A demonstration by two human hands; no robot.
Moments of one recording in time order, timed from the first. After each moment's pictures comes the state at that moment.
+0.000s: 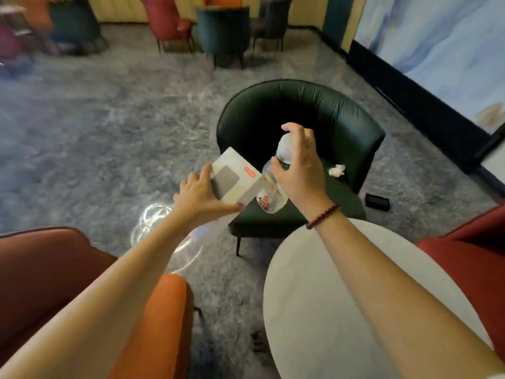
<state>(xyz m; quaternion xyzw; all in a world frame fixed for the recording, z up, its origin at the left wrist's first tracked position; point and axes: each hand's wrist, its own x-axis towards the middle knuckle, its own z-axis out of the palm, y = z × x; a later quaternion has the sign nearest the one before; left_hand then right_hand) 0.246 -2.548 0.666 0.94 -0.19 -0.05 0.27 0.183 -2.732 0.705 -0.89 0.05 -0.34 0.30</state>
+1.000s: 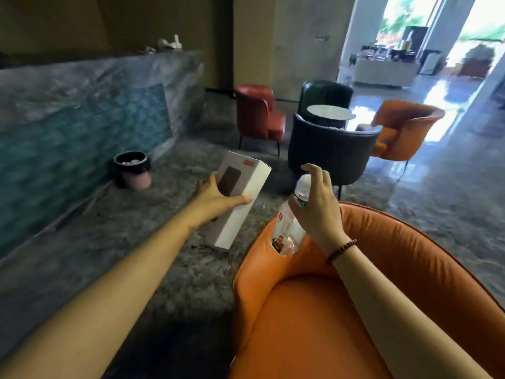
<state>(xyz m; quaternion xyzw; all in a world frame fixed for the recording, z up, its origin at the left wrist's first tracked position) -0.269 -2.068 0.762 0.63 0.61 0.33 0.34 -0.061 -2.119 0.766 -0.59 -0.67 0.02 0.44</state>
